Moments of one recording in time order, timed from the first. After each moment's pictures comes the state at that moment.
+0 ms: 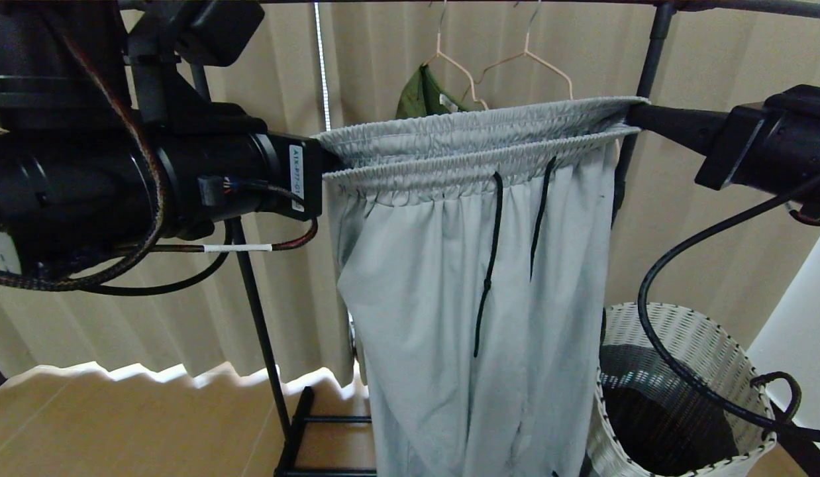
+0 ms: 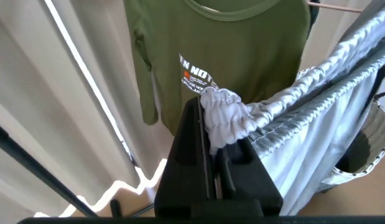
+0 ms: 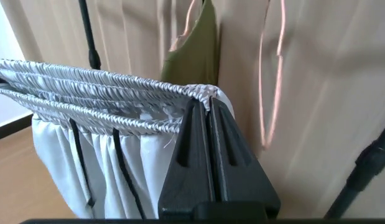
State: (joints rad) left arm -0.66 1.49 -1.23 -0.10 0.21 0.04; right arm 0.35 1.38 -1.03 -0.41 0.18 0.09
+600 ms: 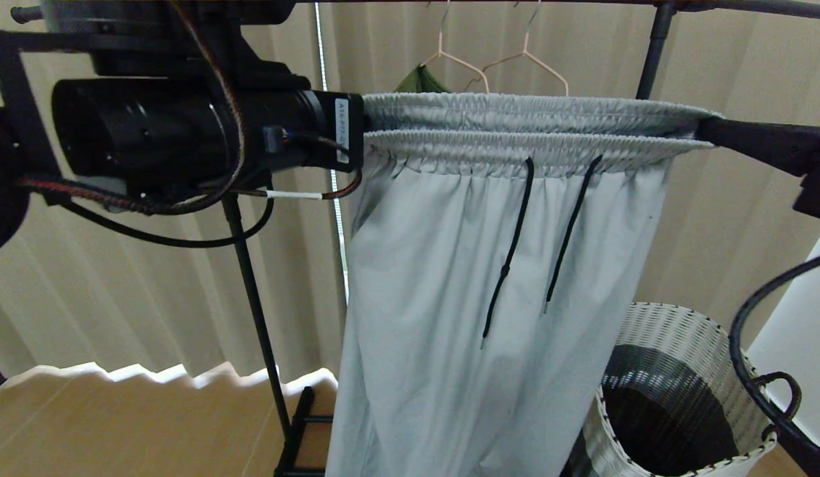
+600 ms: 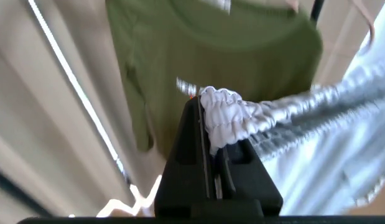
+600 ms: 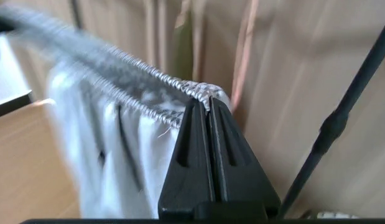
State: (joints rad) left arm -0.66 1.64 -1.45 -0.10 0.21 0.04; right arm 0.29 1.20 -0.99 -0.19 0.22 0.05
